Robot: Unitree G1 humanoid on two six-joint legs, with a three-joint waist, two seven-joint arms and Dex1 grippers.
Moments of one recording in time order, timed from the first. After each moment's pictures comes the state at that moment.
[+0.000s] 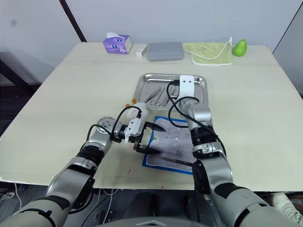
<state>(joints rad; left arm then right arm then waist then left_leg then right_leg) -0.65 0.40 -0.26 0.83 -0.18 -0.47 -1.56 -0.91 0.13 -0.12 0.48 0.14 0.79 -0.21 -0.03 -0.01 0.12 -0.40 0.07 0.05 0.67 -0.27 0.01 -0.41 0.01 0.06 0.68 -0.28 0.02</state>
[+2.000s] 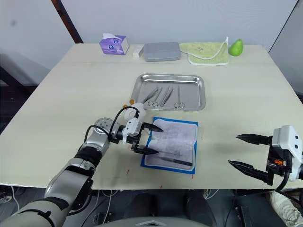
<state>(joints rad) -0.65 0.41 -0.25 0.84 -0.19 -0.44 -1.57 0.35 -0.86 -0.62 -0.58 0.67 0.54 1.22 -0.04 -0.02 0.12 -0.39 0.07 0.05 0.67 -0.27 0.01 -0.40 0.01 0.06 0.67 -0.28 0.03</state>
